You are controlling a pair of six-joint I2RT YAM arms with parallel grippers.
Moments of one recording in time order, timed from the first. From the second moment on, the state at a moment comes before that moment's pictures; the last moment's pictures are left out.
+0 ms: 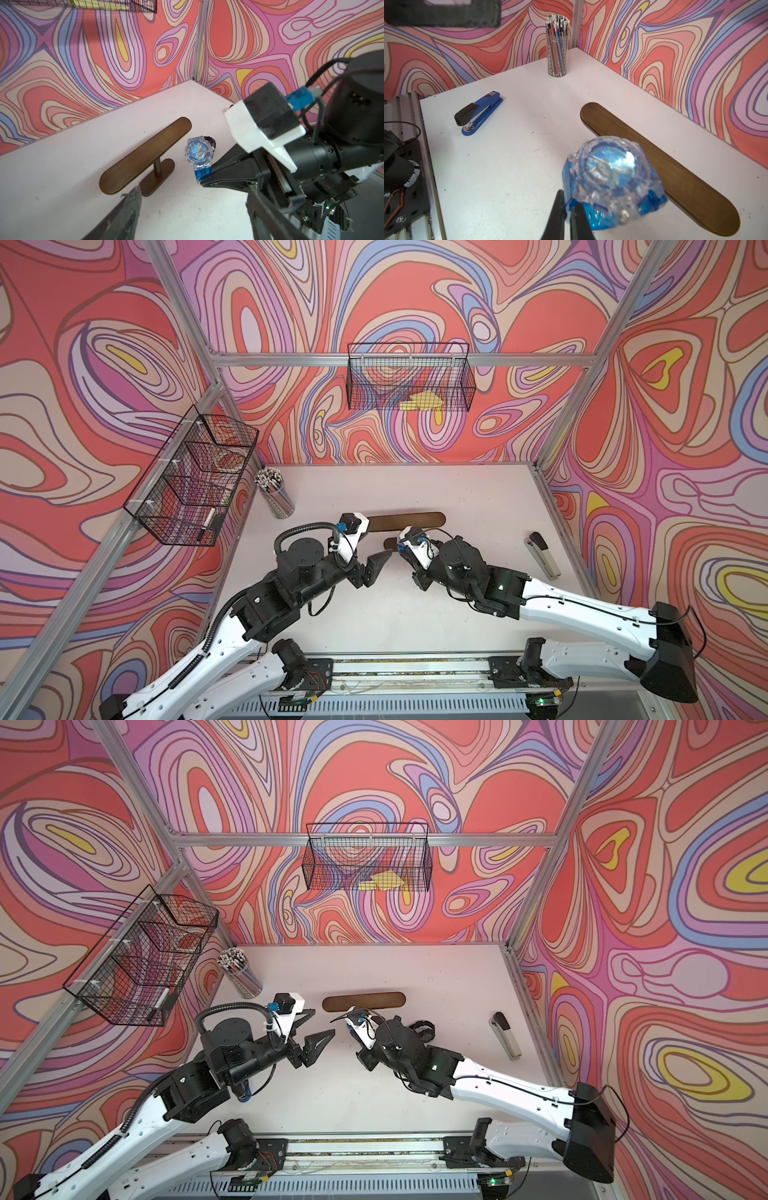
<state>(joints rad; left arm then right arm) -0.80 0.79 0.89 -0.36 0.05 -0.17 1.04 1.17 0.86 -0.10 0.19 -0.03</state>
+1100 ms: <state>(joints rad) -0.80 1.02 0.90 -0.27 0.09 -0.40 1.12 1.20 0.87 -0.05 0.21 -0.07</state>
